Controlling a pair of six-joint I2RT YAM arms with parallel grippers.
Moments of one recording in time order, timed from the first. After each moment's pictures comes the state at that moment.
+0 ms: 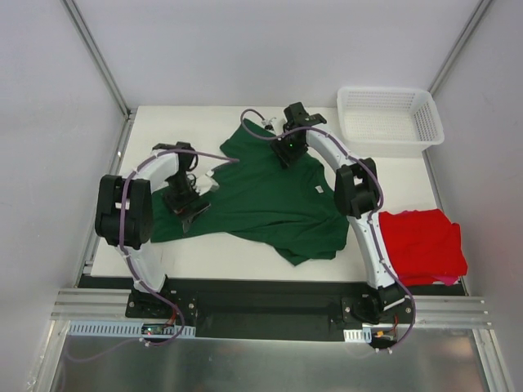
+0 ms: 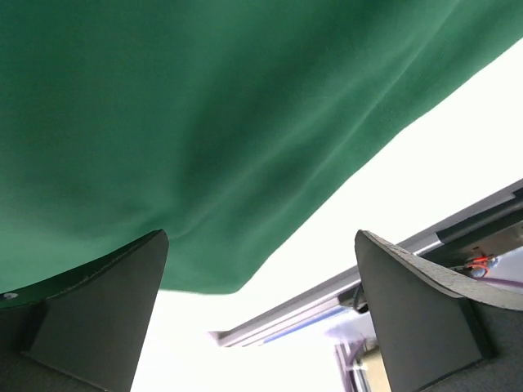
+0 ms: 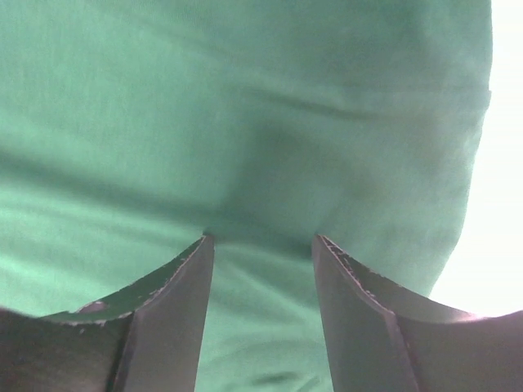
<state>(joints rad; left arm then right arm) -0.14 1.81 1.21 -1.14 0.10 0.74 0.44 2.53 2.32 -0.93 -0.20 -0.37</state>
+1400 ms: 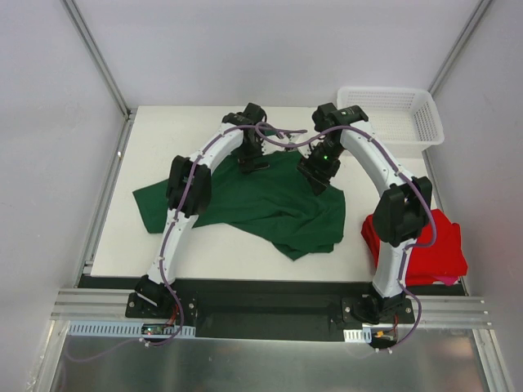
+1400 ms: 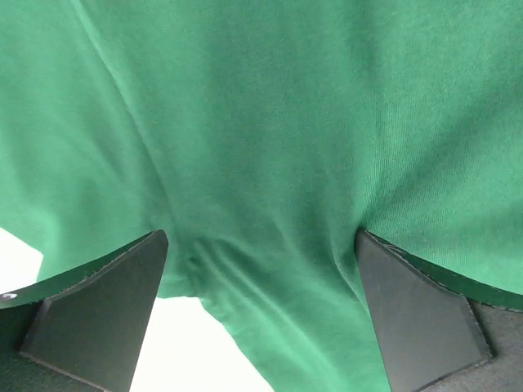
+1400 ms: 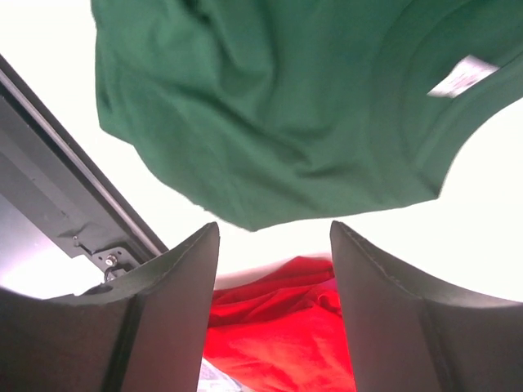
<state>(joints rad) -0.44 2.52 2.30 -1.03 0.12 0.97 0.41 1.95 1.90 -1.43 -0.30 -0.68</state>
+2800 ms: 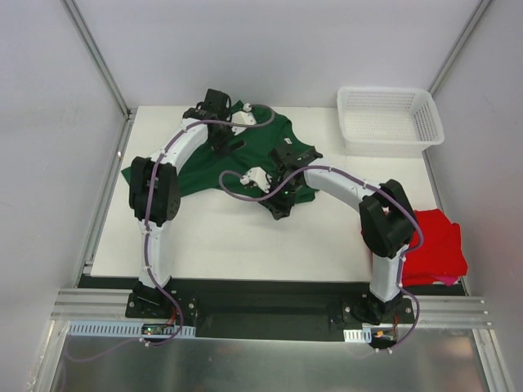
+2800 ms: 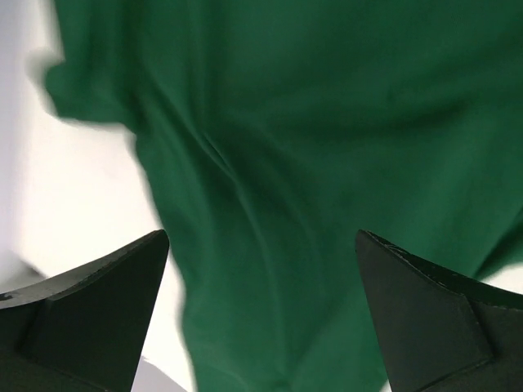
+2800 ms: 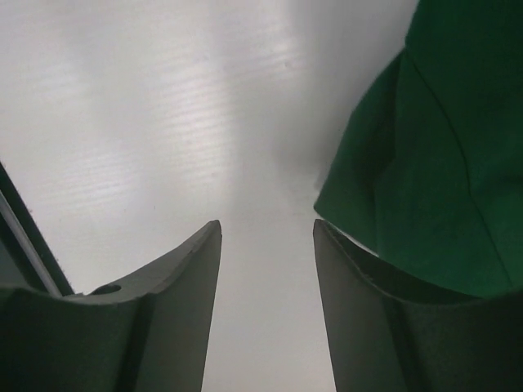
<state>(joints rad) -0.32 2.13 1.93 -0.69 0.06 0.84 0.69 1.90 1.49 -0.87 -0.38 -0.64</state>
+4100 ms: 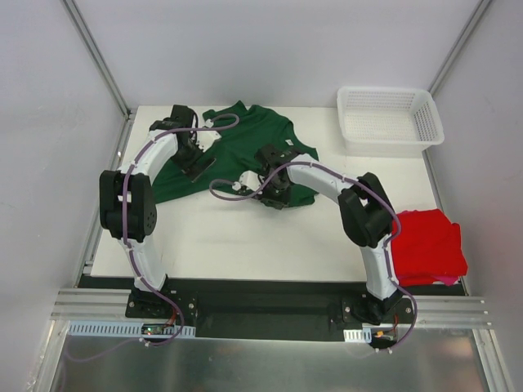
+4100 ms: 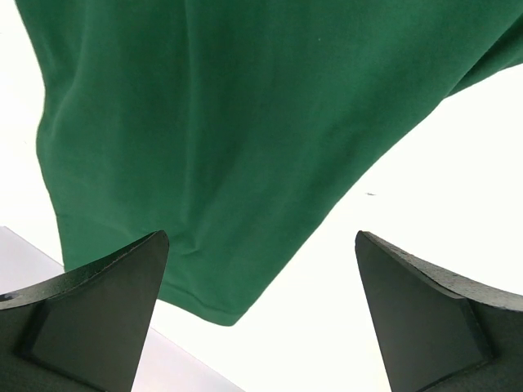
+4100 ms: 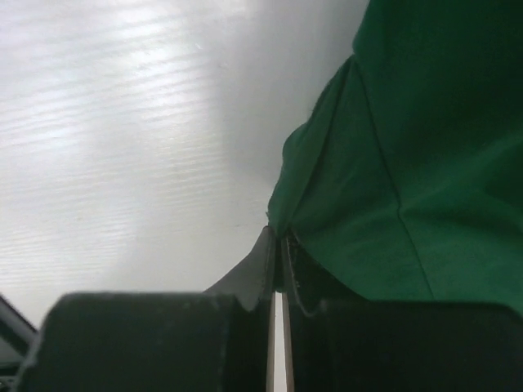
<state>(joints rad) -0.14 1.89 1.56 -0.87 0.05 0.67 0.75 2.09 1.65 -0.93 -0.14 -0.72</state>
